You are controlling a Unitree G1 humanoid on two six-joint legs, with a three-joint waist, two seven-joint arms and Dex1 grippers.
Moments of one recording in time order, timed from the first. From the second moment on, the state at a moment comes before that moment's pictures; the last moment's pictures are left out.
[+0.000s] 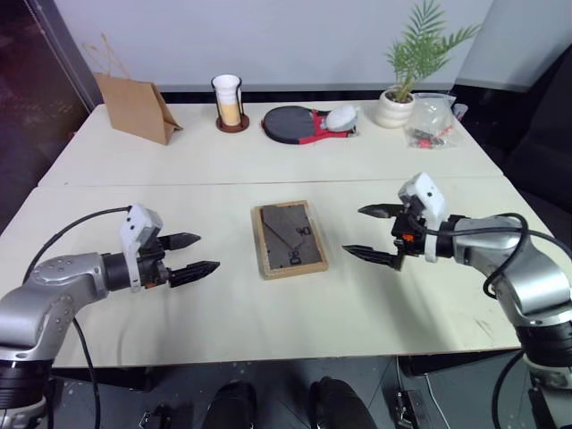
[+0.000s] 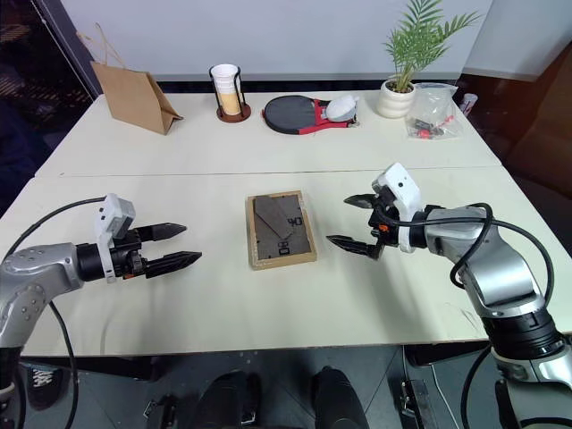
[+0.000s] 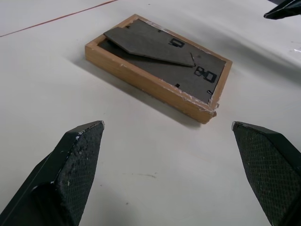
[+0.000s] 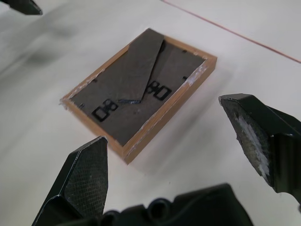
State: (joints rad) left arm -0.17 0.83 0.20 -0.24 -0.67 0.68 -0.95; right arm -0.43 -0.81 0.03 -0.28 0.33 0.61 0.92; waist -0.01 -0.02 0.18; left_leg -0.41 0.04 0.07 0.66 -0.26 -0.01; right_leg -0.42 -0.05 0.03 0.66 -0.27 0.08
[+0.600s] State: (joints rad) left arm -0.31 0.59 -0.02 -0.11 -0.35 0.53 -0.69; right arm -0.53 -0.61 0.20 0.01 0.10 0.53 0.72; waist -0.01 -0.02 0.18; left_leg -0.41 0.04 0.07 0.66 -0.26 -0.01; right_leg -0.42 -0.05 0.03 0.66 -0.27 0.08
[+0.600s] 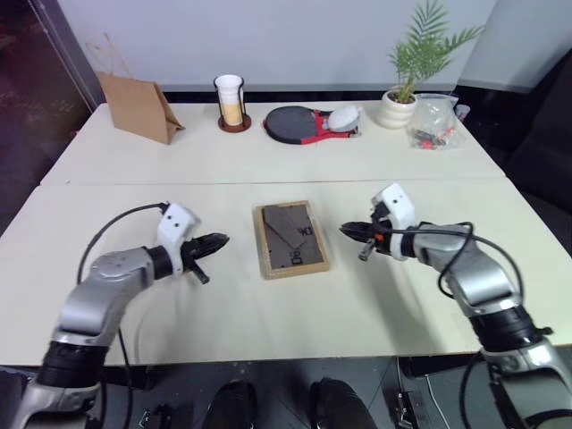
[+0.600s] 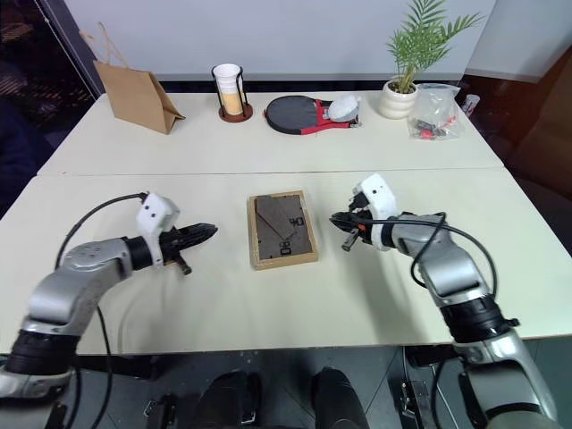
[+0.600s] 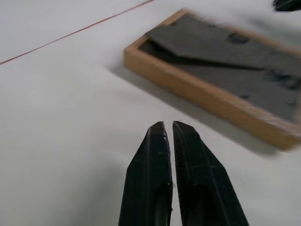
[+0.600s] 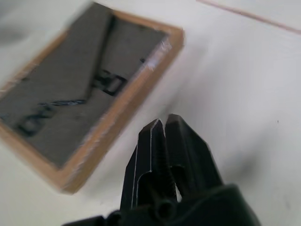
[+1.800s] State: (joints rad) left arm -0.24 0.54 -0.09 -0.29 -0.29 0.79 -0.62; right arm -0.47 -0.49 0.35 -0.14 0.01 0.66 0.77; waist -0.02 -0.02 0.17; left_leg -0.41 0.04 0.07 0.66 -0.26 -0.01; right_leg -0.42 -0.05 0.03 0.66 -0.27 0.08
